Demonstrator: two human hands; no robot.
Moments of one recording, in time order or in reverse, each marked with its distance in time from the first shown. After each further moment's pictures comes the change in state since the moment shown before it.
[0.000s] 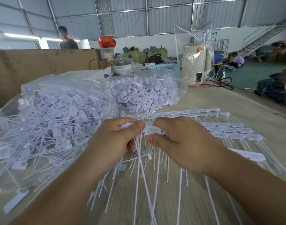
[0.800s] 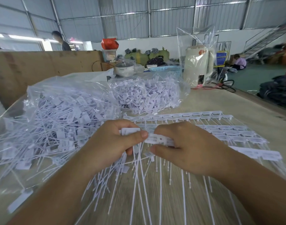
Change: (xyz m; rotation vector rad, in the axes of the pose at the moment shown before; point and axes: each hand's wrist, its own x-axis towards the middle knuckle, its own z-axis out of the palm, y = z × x) left_hand 0.000 0.002 -0.017 0.156 -0.132 -0.016; right_hand -0.001 0.004 -0.003 0.074 -0.106 -0.083
